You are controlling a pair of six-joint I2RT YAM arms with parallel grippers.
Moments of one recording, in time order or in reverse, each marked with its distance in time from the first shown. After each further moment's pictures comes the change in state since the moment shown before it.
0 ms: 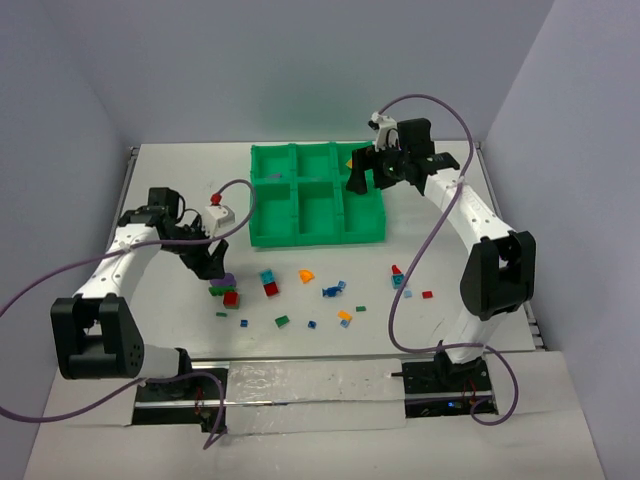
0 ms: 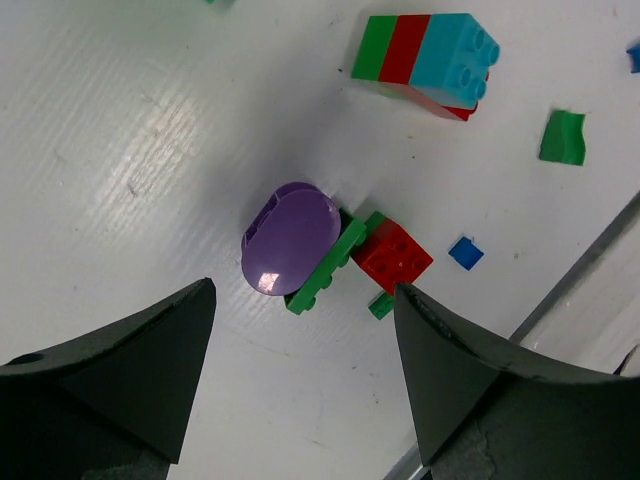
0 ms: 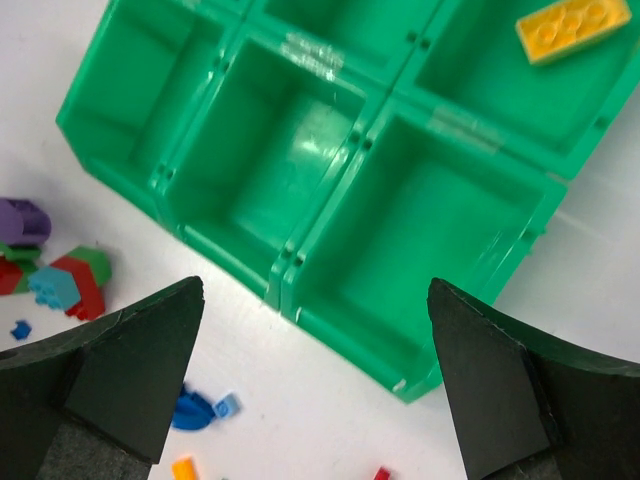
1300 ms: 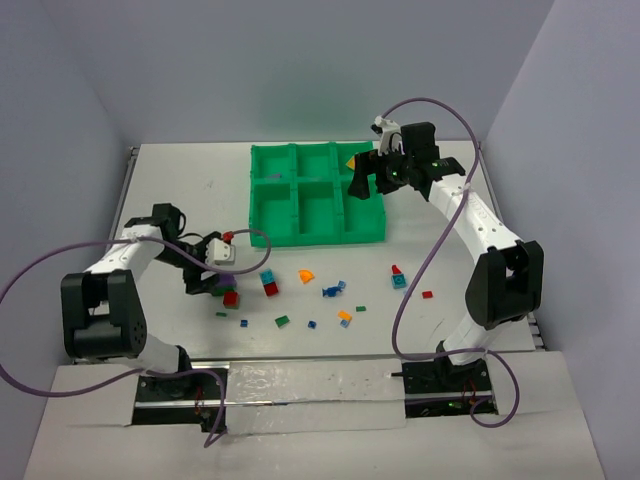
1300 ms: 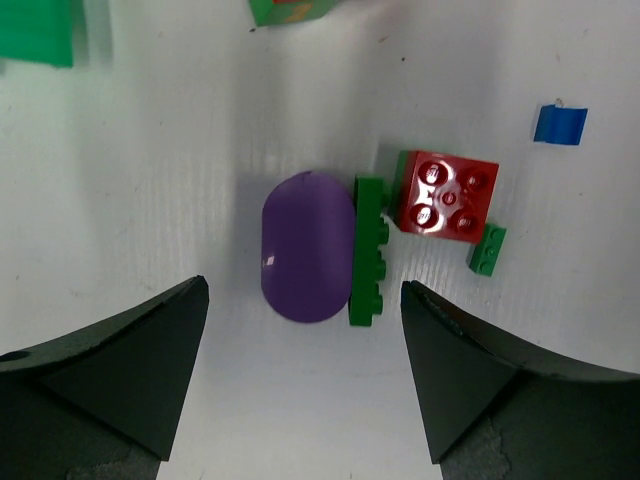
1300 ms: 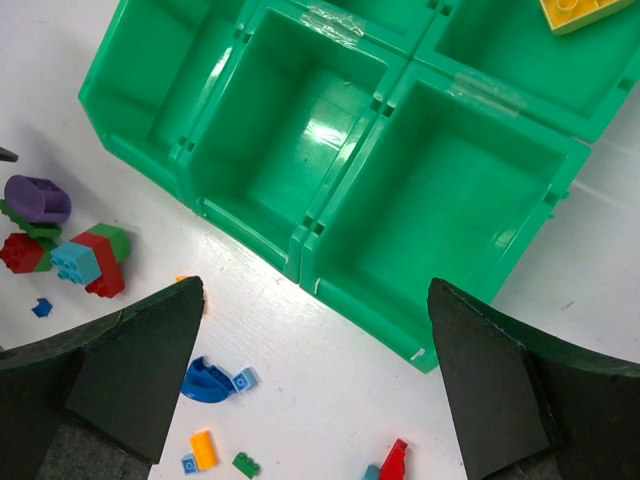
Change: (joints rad) left arm 0.052 0.108 -0.109 -0.005 0.074 0.782; right arm 0.000 -0.080 -0.069 -0.024 -0.013 0.010
